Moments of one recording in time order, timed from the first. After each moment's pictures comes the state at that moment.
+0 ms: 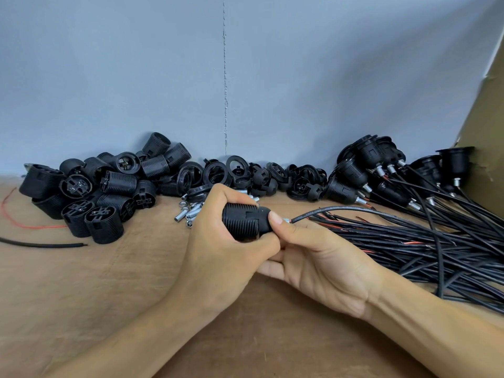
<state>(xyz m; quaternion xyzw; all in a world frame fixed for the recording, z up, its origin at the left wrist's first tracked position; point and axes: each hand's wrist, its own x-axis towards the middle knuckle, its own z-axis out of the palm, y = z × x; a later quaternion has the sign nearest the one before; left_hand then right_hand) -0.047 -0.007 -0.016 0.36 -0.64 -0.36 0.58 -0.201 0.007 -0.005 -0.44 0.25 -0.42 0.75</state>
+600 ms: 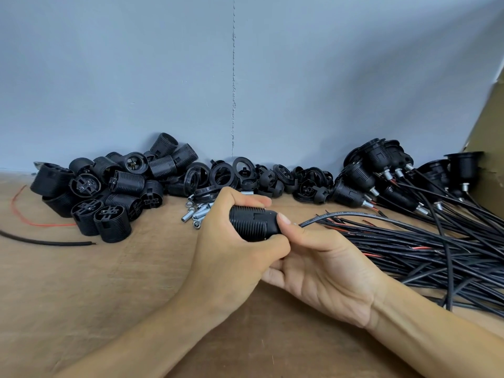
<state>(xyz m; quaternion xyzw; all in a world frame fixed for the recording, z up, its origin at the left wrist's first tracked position) -0.048 -0.006 -0.017 0.35 -0.60 -0.42 0.58 -0.190 0.014 0.001 -0.33 0.22 -0.44 0.80</state>
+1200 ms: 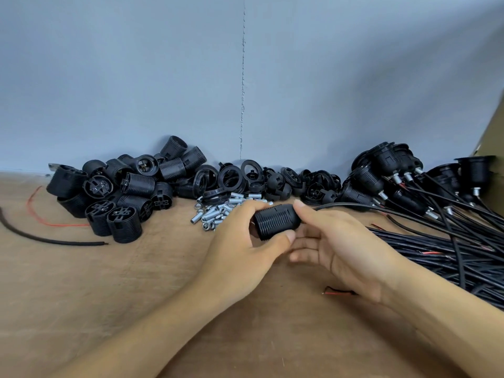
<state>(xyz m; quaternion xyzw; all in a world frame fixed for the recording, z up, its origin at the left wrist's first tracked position) -0.042 -0.026 -0.028 0.44 -0.69 -0.33 0.47 -0.210 -0.011 0.002 -0.47 0.43 -0.47 0.60</state>
